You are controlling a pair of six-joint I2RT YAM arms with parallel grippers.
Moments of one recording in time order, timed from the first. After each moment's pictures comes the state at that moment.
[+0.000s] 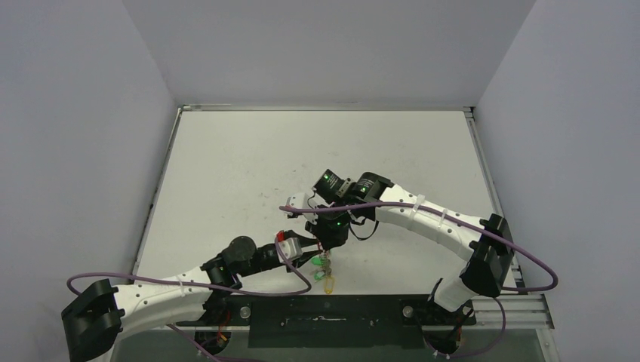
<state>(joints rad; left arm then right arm) -1.05 0.81 0.18 0.60 0.21 0.14 1.00 1.56 1.39 -1.01 -0.39 -0.32</state>
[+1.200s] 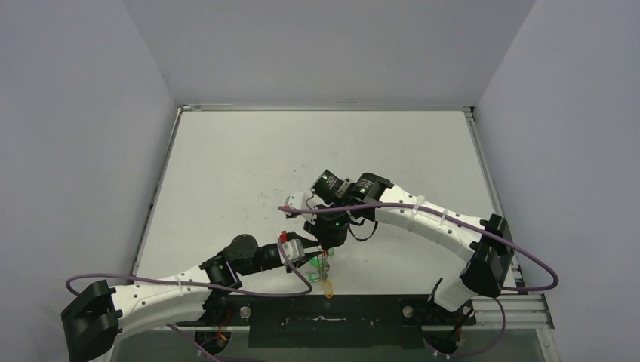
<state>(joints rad) -1.05 0.80 0.21 0.53 0.24 0.17 1.01 1.56 1.40 -1.01 -0.36 -0.30</state>
